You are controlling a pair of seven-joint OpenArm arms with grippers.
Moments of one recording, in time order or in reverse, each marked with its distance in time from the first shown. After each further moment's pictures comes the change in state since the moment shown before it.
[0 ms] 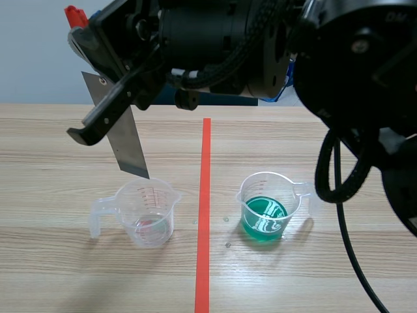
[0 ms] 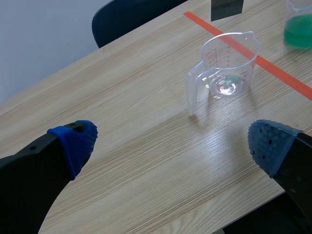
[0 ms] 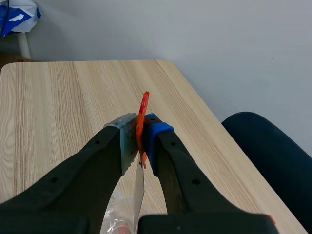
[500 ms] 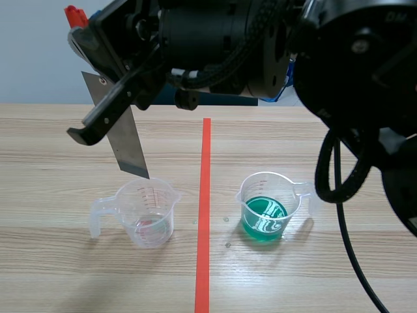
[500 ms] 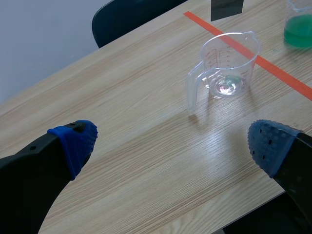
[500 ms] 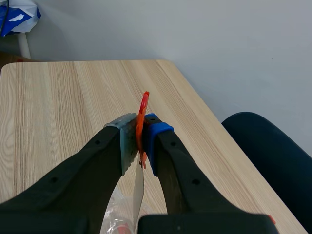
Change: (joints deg) left arm 0.0 0.0 0.0 0.0 0.0 0.0 0.0; right arm 0.0 0.0 0.0 0.0 0.0 0.0 0.1
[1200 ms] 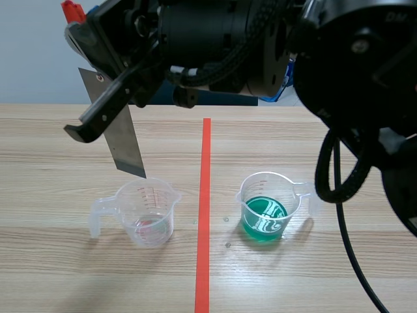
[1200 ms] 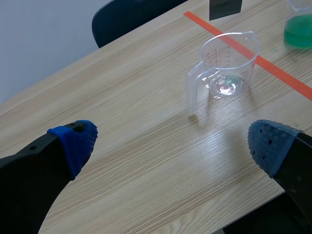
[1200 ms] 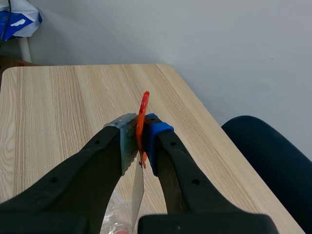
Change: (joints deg) left arm 0.0 0.0 0.0 0.0 0.0 0.0 0.0; right arm 0.0 0.0 0.0 0.0 0.0 0.0 1.0
